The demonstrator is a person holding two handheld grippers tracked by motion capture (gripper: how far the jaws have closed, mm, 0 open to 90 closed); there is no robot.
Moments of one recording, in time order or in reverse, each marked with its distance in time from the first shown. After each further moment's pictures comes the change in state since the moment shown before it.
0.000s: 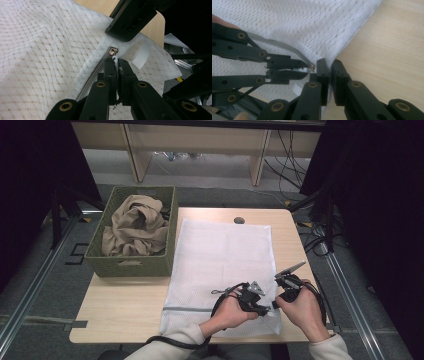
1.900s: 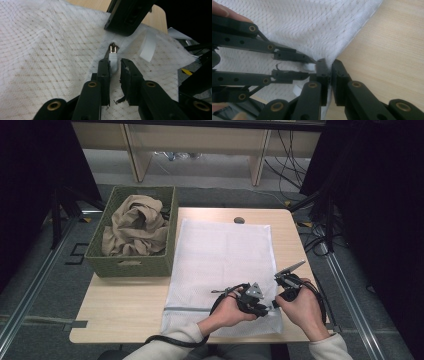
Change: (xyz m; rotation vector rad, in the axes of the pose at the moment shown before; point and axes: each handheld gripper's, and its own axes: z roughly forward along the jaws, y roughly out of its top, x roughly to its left) left arm 0.009 -0.006 0.006 -0.035 -0.001 0.139; right arm 0.000 0.002 0.000 0.003 -0.014 -0.011
